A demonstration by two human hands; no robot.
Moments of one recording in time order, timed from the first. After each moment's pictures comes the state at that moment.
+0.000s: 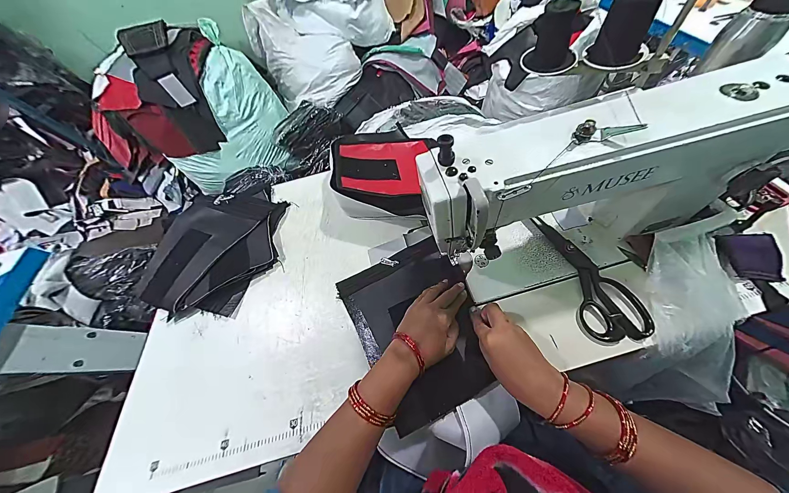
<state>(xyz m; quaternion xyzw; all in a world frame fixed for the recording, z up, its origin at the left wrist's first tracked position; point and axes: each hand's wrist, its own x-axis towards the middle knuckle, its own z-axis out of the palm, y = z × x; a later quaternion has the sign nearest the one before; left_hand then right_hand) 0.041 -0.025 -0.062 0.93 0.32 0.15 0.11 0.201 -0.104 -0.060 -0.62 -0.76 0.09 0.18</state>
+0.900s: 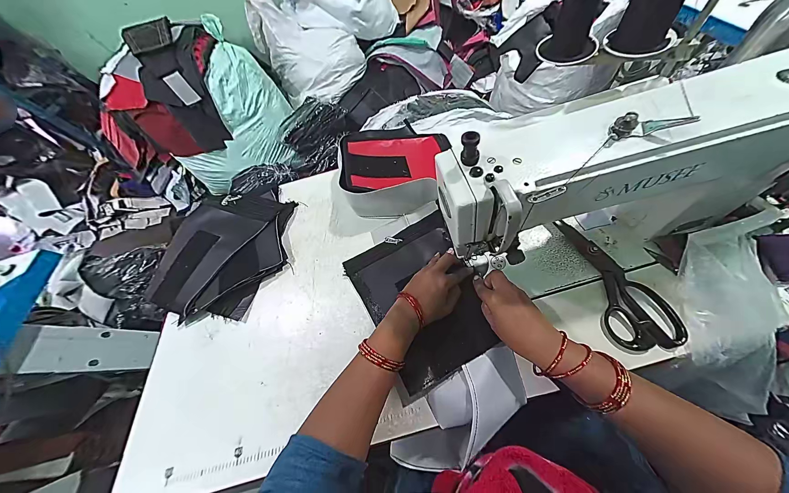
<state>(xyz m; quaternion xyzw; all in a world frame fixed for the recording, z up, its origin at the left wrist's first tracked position) 0.034 0.047 -0.056 0.92 0.31 0.11 0.22 0.202 -0.040 -0.037 -0.64 -0.72 0.23 0.09</state>
